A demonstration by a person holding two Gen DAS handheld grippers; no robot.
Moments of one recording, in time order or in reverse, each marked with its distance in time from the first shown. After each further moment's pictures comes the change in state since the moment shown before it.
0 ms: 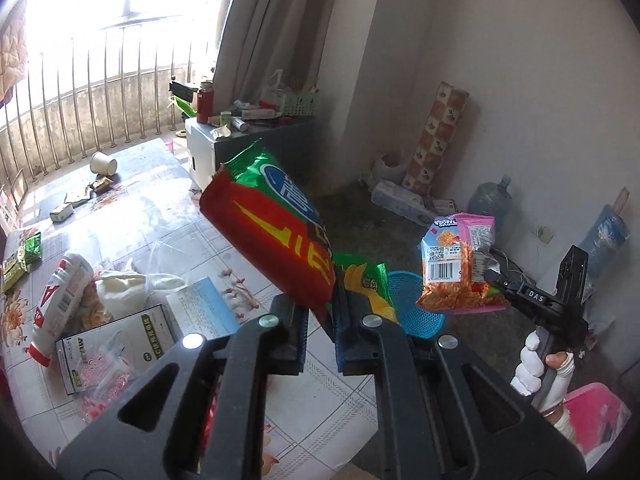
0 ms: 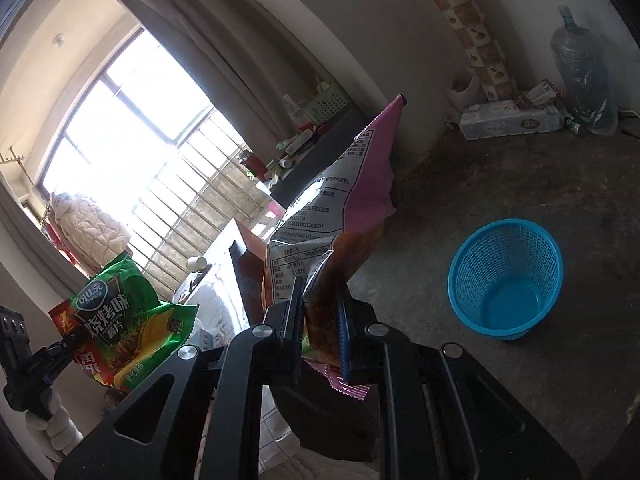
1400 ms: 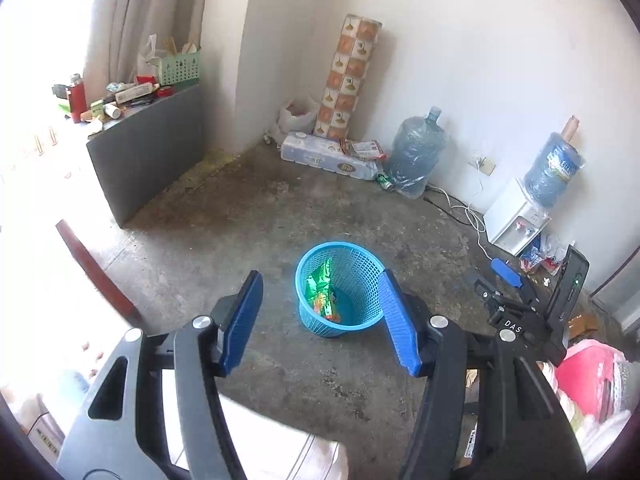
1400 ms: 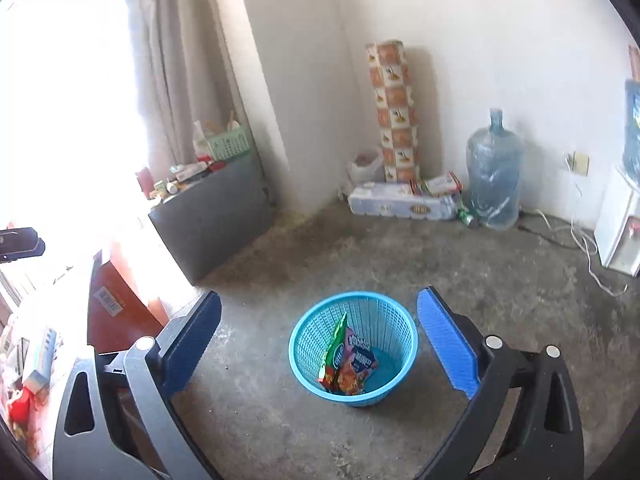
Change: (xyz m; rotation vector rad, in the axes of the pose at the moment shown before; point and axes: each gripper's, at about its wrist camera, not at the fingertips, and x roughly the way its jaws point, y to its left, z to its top) left arm 0.115 -0.077 0.021 0.181 0.123 -0.240; right arm -0.007 -0.014 -0.015 -0.302 -0.239 -0.400
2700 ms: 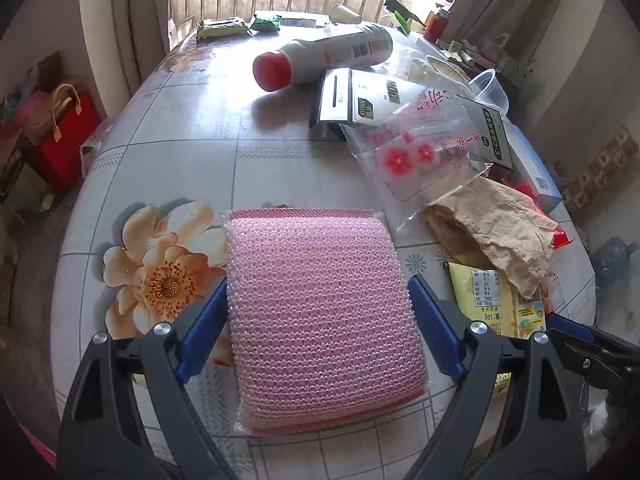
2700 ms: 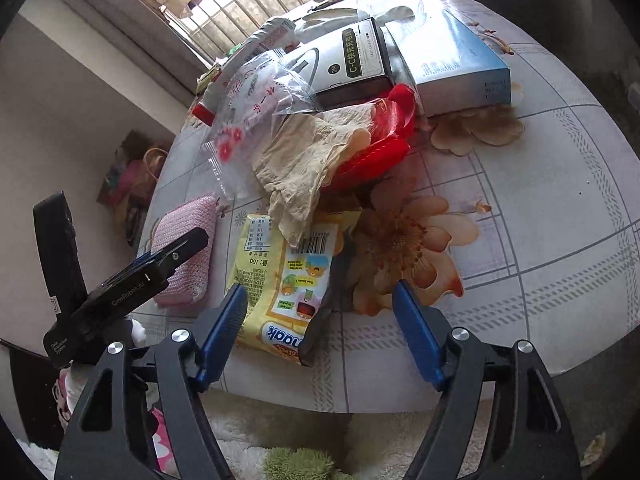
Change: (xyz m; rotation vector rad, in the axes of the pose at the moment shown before) left arm -0.220 0.163 -0.353 -0.754 0.013 0.668; right arm -0.078 0.367 -0.169 -0.346 0.847 0.697
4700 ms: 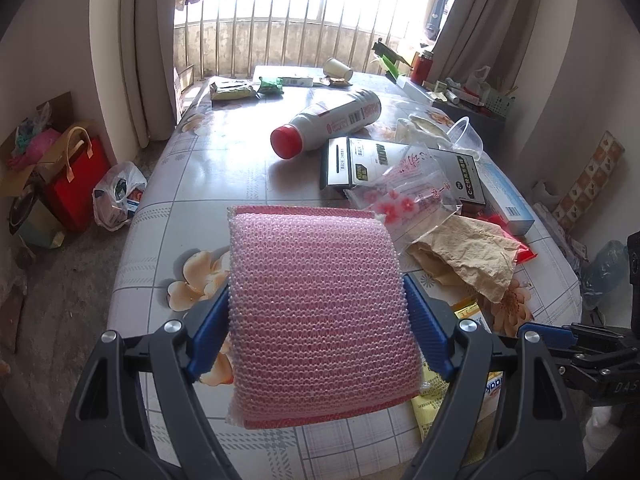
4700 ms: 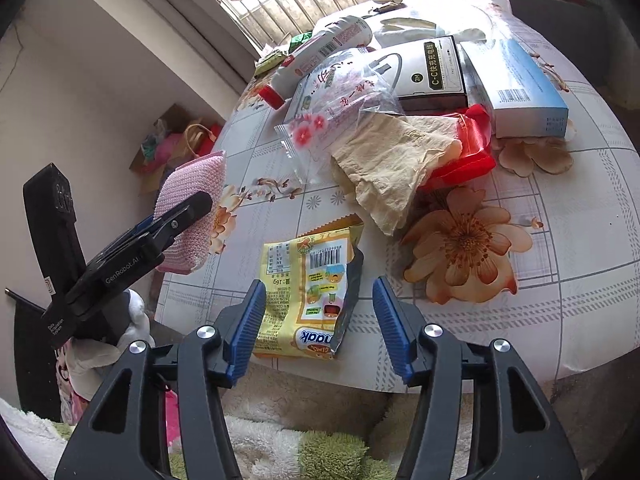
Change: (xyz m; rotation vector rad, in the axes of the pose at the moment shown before) left arm -0.062 0.008 -0.001 0.045 -0.167 0.000; right arm -0.005 0.042 -0.007 -0.150 0.017 0.076
